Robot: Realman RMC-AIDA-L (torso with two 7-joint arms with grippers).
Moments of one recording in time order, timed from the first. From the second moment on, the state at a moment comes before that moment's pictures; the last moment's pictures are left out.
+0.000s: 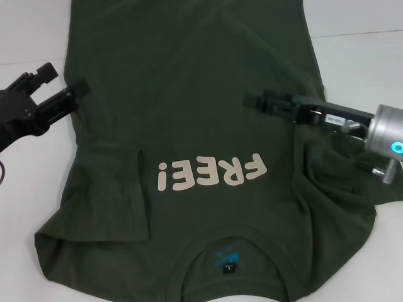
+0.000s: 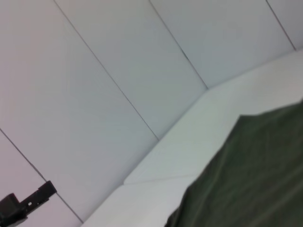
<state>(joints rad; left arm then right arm) -0.28 -2.16 -2.27 -0.81 -1.75 1.41 -1.40 0.51 2.04 -0.76 -0.42 -1.63 -1.35 1.58</state>
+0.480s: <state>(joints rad) -0.25 -2.16 -2.26 -0.80 -1.73 1.45 -1.42 0.34 1.97 -0.69 -0.68 -1.89 -1.48 1.89</state>
